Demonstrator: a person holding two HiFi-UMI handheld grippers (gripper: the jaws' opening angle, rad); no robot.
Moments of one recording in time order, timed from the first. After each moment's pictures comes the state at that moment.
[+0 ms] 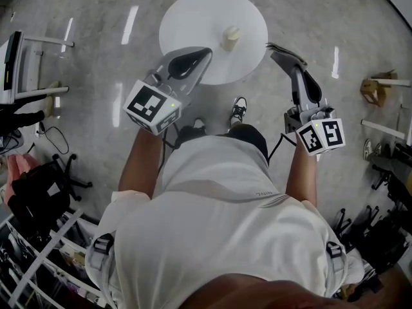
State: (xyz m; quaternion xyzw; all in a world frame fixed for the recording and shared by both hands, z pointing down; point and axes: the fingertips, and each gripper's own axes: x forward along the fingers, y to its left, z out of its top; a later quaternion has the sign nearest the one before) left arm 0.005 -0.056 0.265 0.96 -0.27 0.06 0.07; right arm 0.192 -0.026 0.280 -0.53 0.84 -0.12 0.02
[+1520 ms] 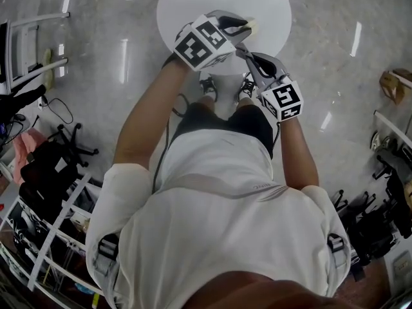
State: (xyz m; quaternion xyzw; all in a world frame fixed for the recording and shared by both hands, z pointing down) left arm 0.067 -0.216 0.499 0.93 -0.12 0.32 0.16; right arm 0.056 -0.141 0.542 -0.34 0.90 -0.21 -0.18
